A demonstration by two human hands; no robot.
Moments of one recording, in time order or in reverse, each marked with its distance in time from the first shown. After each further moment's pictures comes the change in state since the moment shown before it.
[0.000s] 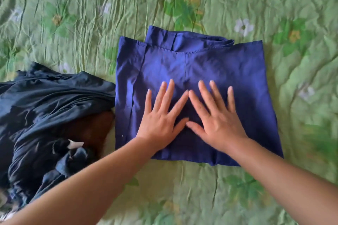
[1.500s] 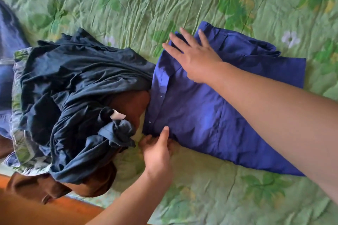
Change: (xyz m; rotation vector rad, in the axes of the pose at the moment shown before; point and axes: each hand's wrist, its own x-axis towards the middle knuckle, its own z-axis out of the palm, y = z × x) left_hand -0.105 0.024 -0.023 -1.751 0.577 -1.771; right_hand 0.208 -0.095 -0.046 -0.198 -0.269 -0.330
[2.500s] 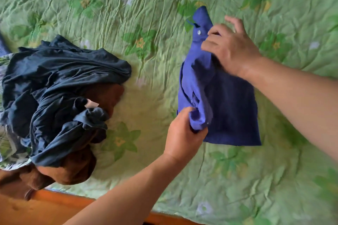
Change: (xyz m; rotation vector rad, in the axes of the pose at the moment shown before) left_hand -0.113 -0.036 0.051 0.842 -0.643 0.925; right_hand -0.166 0.107 -0.034 -0.134 0.406 -0.055
